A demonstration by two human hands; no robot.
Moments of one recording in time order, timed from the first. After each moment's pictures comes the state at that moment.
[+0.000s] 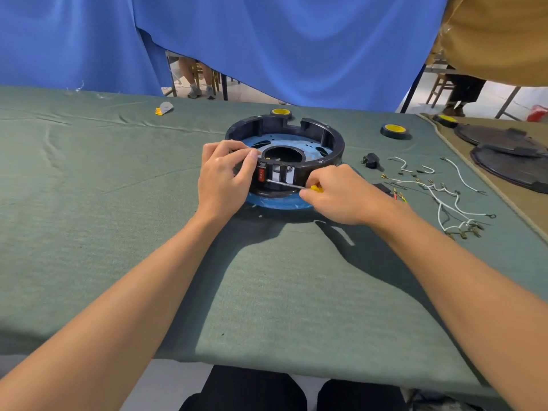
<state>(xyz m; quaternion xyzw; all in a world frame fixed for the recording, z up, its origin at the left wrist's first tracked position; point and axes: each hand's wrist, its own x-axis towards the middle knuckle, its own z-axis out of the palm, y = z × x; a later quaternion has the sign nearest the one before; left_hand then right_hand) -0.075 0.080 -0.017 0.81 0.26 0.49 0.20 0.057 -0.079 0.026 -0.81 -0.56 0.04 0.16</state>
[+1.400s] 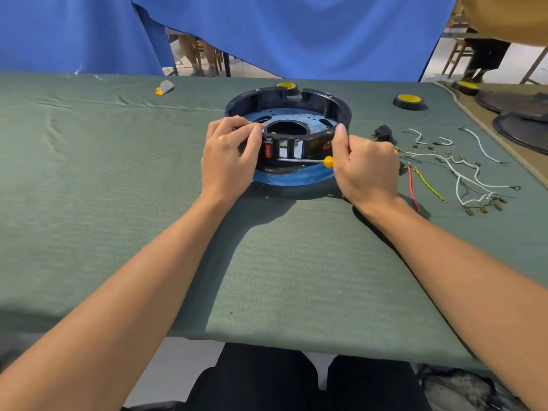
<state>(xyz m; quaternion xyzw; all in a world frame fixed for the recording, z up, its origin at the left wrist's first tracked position) -0.076 0.074 -0.016 0.81 0.26 0.48 0.21 0.063 -0.073 -0.014 -0.78 -0.42 -0.29 0.37</state>
